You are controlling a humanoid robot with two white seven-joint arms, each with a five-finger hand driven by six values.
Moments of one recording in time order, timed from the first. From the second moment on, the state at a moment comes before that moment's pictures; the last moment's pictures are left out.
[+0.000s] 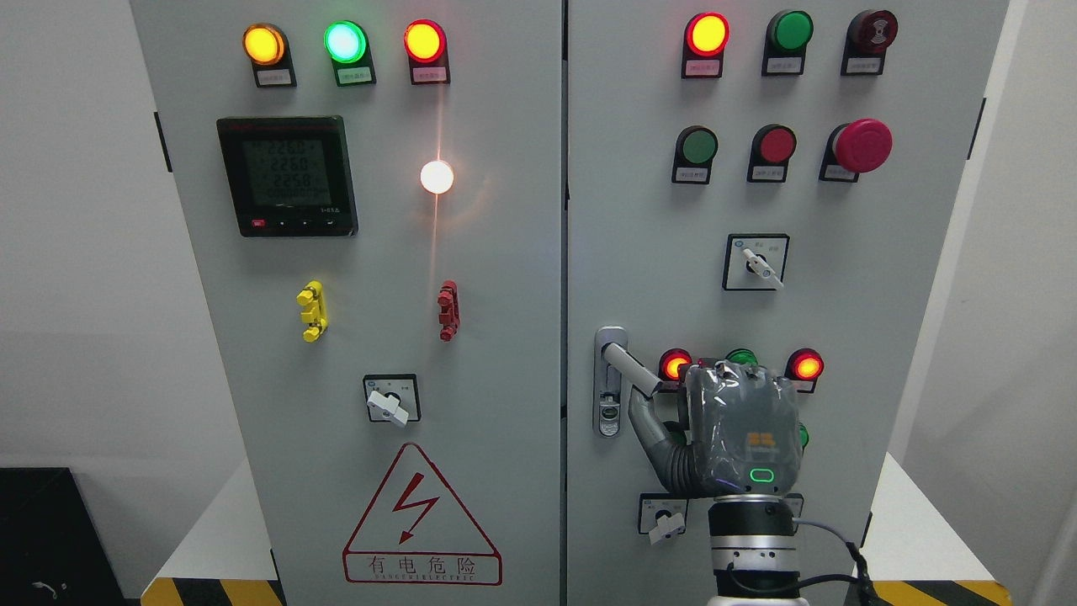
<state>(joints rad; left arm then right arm) -0.04 -0.11 -0.13 -0.05 0.14 -0.06 -0.06 -0.45 0.14 0.21 -1.76 1.46 0.23 -0.13</state>
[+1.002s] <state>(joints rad) -0.04 -0.11 -0.13 -0.05 0.14 -0.06 -0.06 -0.45 0.14 0.21 -1.78 1.46 0.23 -0.13</state>
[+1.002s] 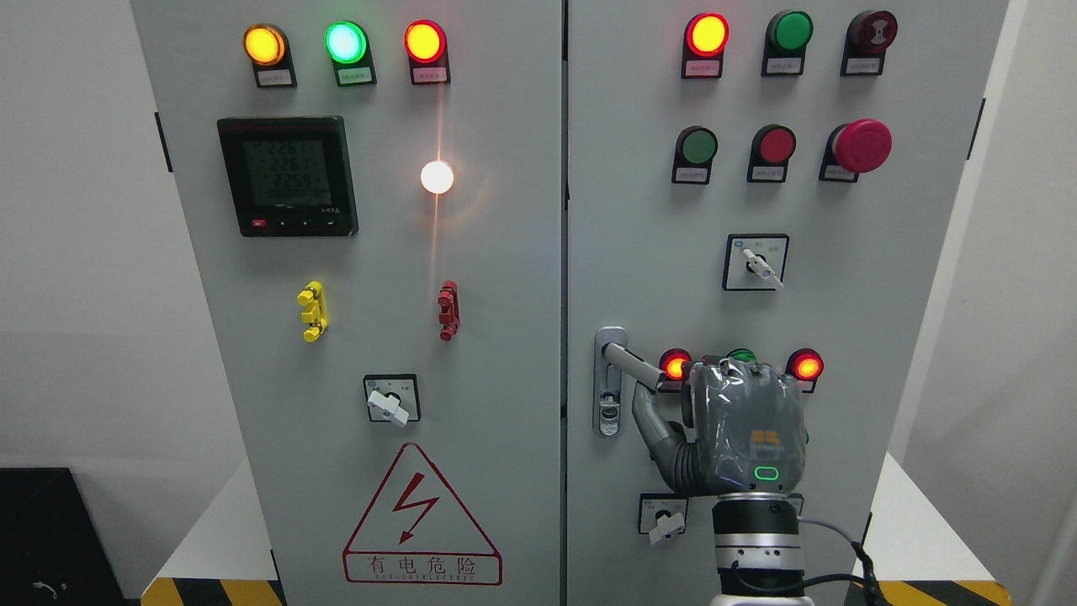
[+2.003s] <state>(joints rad) -0.04 -0.11 -0.13 -0.05 0.14 -0.06 -0.06 -0.46 0.14 0.20 -1.78 1.46 0.23 -0.13</state>
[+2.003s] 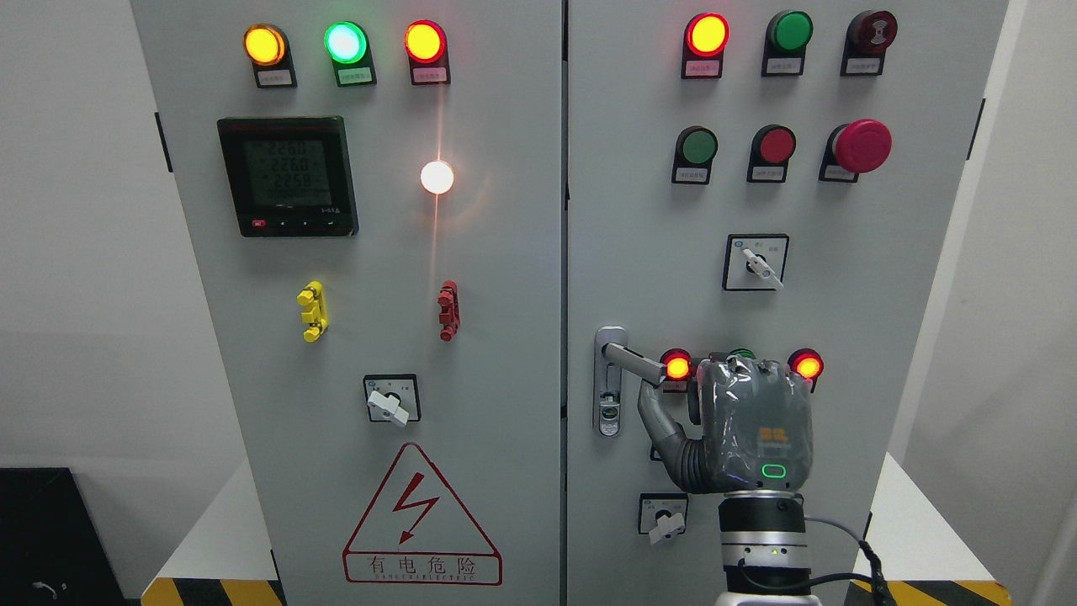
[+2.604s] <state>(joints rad) -0.04 -0.11 -0.13 -0.05 0.14 -0.06 -0.06 -0.46 0.14 0.19 -1.78 1.46 0.23 -0.12</state>
